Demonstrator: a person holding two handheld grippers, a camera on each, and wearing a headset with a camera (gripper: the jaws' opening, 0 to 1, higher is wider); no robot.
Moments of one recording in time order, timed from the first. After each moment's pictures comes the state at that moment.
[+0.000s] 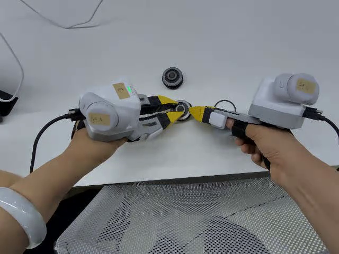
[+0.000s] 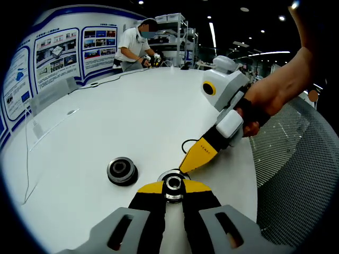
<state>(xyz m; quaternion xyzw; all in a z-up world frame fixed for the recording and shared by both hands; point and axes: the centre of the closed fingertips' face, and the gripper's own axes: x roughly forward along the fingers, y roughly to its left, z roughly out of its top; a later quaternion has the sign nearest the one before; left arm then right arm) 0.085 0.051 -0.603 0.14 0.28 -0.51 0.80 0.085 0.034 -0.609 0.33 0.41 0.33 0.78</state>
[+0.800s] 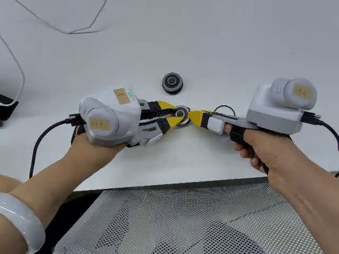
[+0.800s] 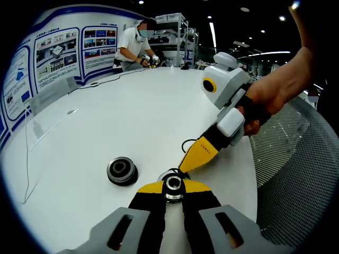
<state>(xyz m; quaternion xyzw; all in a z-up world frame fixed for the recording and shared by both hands) 0.085 0.049 -0.602 0.14 0.28 -0.51 0.80 0.085 0.037 -0.604 0.32 0.41 0.34 0.78</state>
